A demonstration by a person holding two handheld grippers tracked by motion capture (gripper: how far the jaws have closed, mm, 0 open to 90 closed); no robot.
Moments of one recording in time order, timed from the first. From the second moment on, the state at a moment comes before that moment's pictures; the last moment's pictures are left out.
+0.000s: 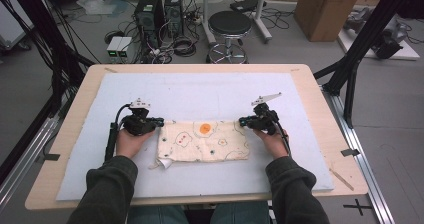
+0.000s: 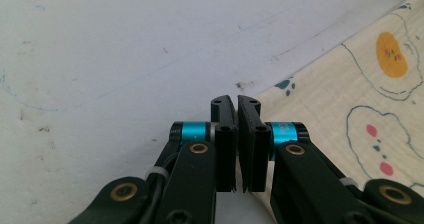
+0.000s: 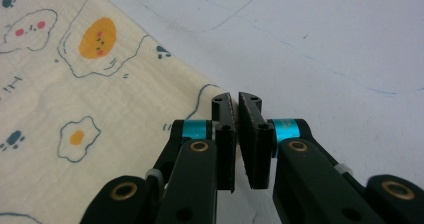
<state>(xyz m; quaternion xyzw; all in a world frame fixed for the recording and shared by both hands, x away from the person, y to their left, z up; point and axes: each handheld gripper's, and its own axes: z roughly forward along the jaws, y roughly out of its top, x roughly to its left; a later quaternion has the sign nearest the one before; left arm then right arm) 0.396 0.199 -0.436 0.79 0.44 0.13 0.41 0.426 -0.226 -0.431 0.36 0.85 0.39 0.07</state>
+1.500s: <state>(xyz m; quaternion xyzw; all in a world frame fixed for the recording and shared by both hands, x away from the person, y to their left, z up) 0.386 0.220 -0.398 0.76 0.42 0.14 0.48 0.423 -0.229 -0.394 0.35 0.83 0.43 0.08</state>
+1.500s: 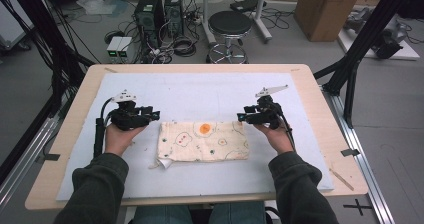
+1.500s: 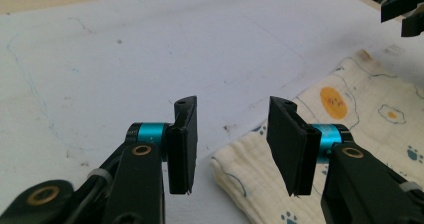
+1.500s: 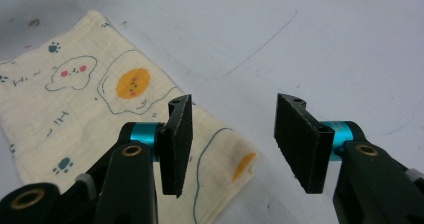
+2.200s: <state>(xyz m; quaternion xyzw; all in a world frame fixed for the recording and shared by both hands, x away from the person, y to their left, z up) 0.396 0.204 -0.415 0.77 0.42 0.13 0.46 0.432 -0.224 -0.405 0.35 0.84 0.41 0.07</state>
